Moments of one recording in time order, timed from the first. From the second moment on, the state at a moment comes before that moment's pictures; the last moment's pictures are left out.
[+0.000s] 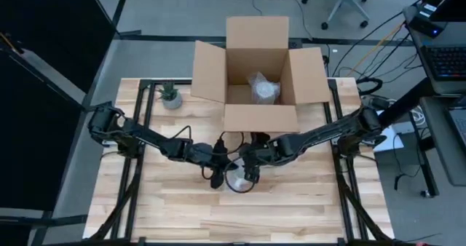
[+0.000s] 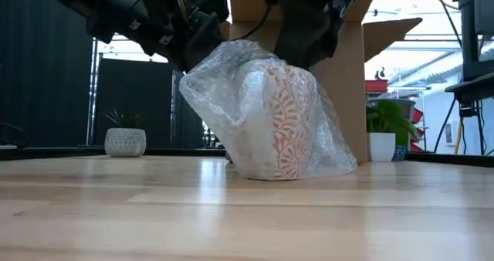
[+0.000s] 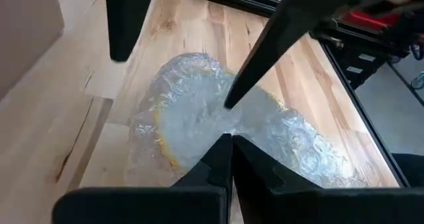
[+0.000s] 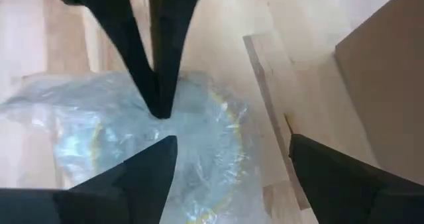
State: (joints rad) left arm -0.20 1.66 0.75 0.45 -0.02 -0.33; right arm 0.24 1.72 1.32 -0.62 0.26 0.43
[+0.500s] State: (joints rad) left arm -0.20 1.66 0.75 0.45 -0.01 -0.33; right arm 0.37 1.66 1.32 -0.46 0.26 0.41
